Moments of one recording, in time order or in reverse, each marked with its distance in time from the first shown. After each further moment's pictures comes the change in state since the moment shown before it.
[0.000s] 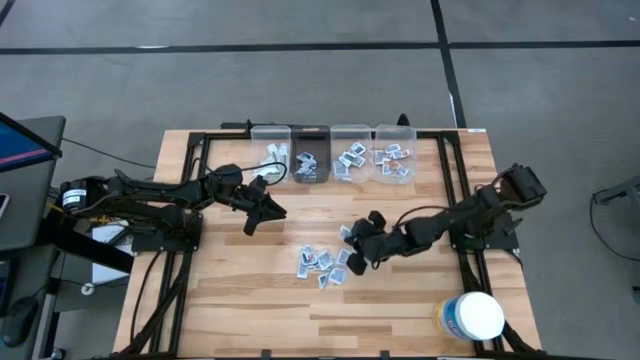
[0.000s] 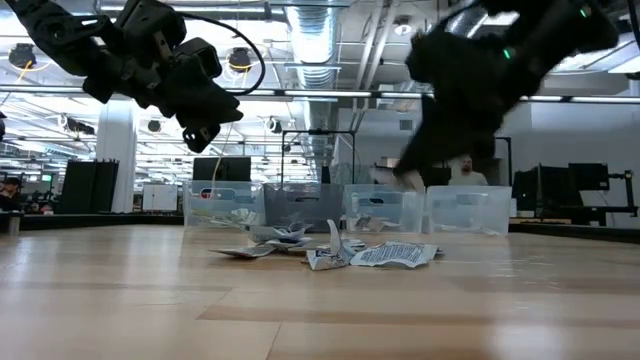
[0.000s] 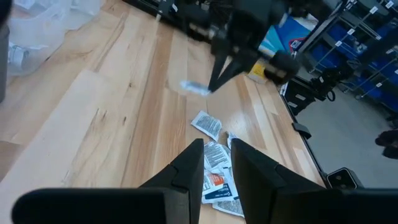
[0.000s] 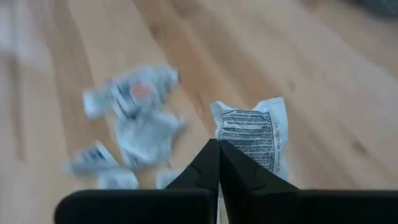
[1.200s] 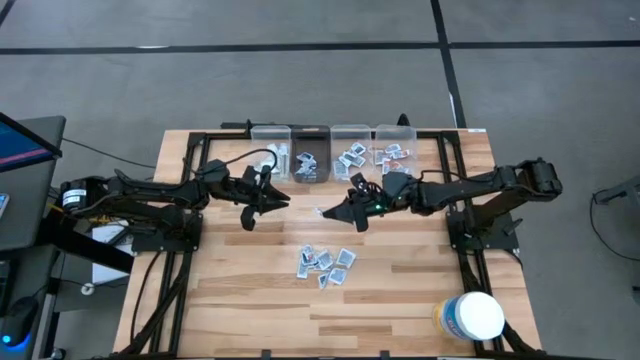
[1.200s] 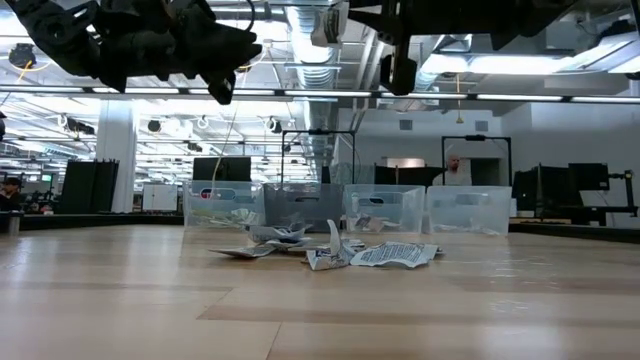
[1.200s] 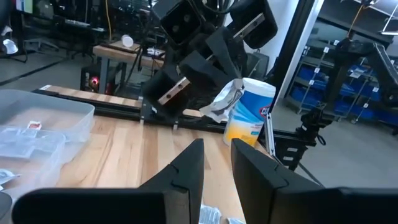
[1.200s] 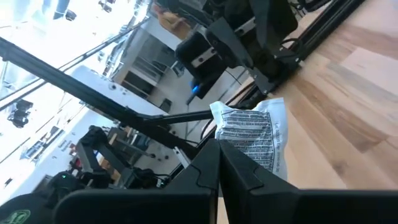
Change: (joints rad) left arm 0.000 0.000 0.000 0.393 0.000 0.083; right arm -0.324 -0.184 0.002 0.564 -0.621 0.230
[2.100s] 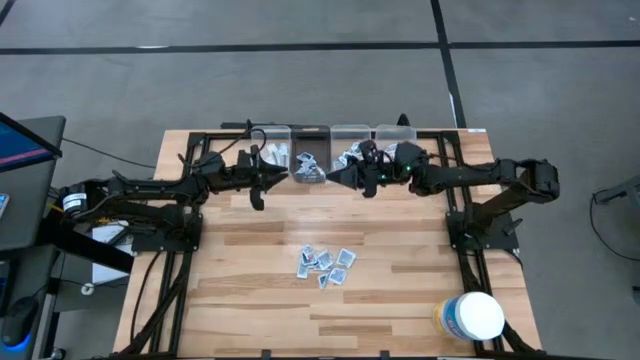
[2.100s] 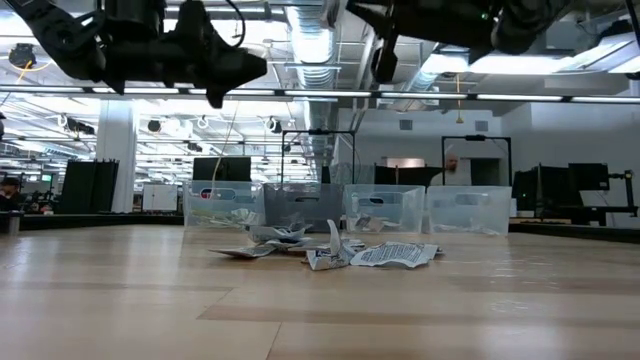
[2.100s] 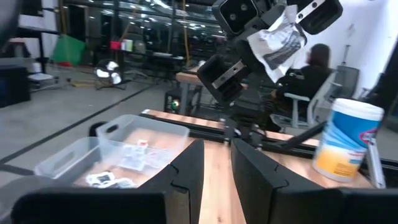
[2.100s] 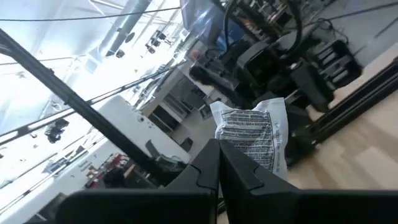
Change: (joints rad) left arm 0.117 0.000 0.000 0.034 -0.221 0.101; right arm -0.232 0.000 0.000 0.259 -0.171 -0.045
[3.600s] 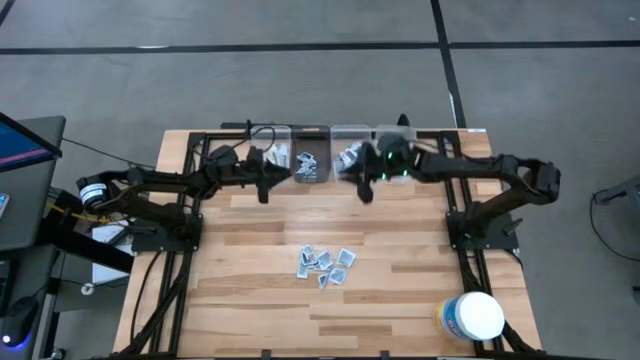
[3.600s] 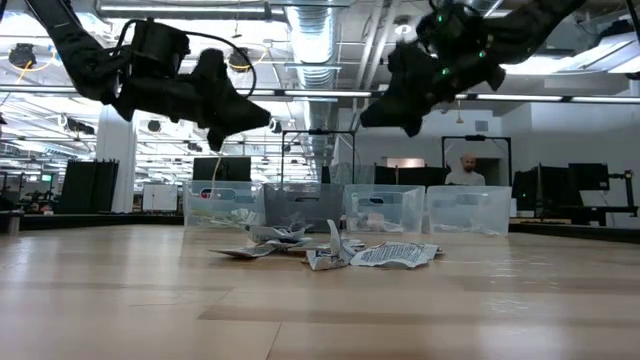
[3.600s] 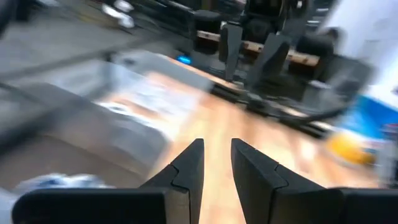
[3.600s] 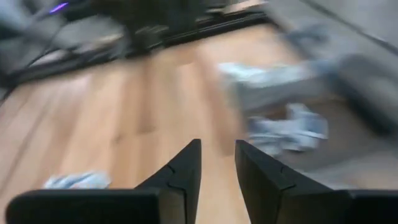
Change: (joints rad) left arm 0.137 0.188 0.000 -0.008 0.105 -0.136; right arm -0.201 -0.010 0.000 -0.629 0.030 -0.840
